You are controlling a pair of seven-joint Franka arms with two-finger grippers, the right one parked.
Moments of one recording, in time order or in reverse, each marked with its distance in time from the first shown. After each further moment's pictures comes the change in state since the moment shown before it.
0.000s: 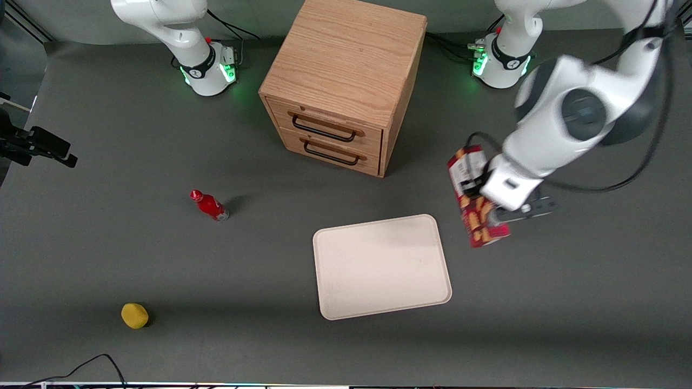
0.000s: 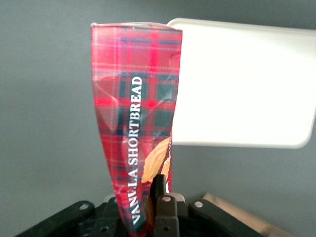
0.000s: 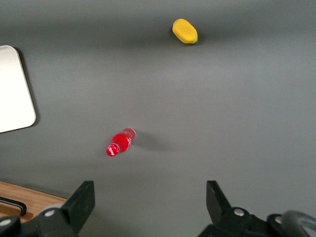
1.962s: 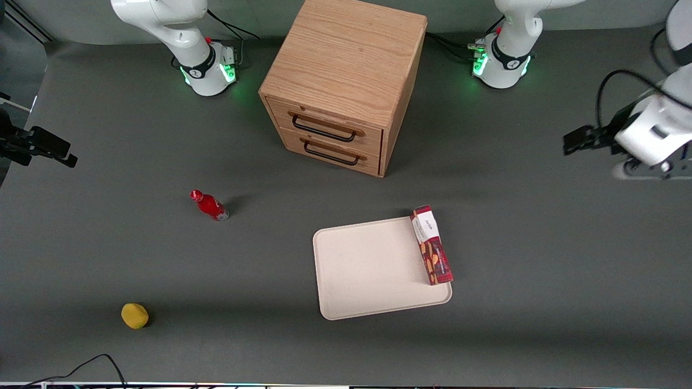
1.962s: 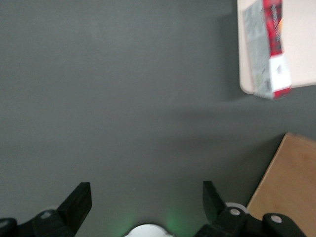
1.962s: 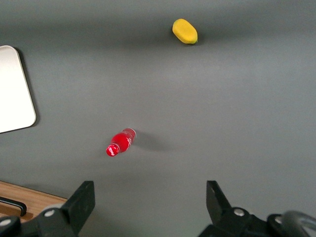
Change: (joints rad) arm 0.032 -0.360 0.405 0.009 -0.125 -0.503 0.722
